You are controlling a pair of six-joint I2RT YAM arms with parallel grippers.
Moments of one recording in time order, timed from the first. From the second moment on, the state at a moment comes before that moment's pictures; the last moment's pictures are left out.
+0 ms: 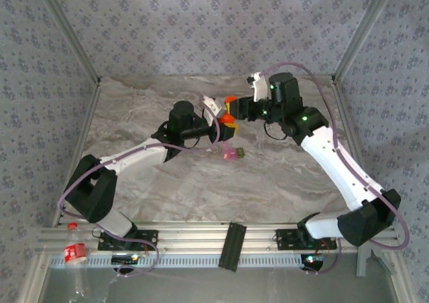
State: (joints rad) left arm -0.69 1.57 1.02 0.37 0.51 -0.06; right arm 0.51 1.34 1.39 -0.52 -0.35 0.33
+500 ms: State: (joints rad) left arm -0.71 1.61 1.00 0.42 0.34 -0.07; right arm 0.55 1.34 1.31 -0.44 -0.17 0.49
